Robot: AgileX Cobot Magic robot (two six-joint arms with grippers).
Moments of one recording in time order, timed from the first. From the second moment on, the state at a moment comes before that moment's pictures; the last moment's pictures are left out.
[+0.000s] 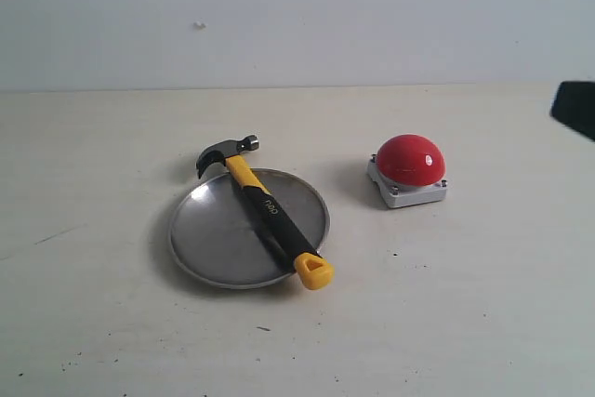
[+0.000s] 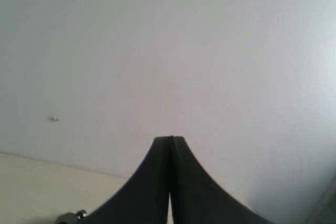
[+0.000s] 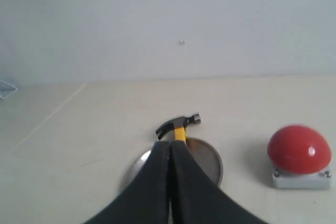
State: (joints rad) left arm -0.49 0.33 -0.46 0.92 0.10 -1.45; right arm 0.51 0.55 -0.46 0.36 0.21 -0.01
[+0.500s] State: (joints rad) left arm -0.49 0.09 -0.46 0.92 0.30 -1.42; right arm 0.51 0.39 -0.35 0.24 0.25 0.05
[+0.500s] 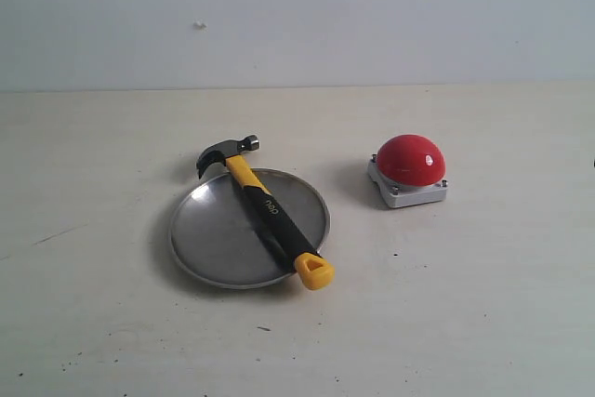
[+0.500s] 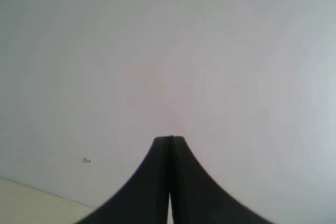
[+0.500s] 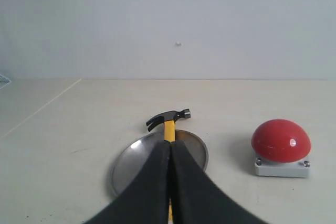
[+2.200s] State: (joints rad) left arm -0.49 0.08 -0.46 0.92 0.30 -1.42; right arm 0.51 0.39 -0.29 0.35 0.19 0.08
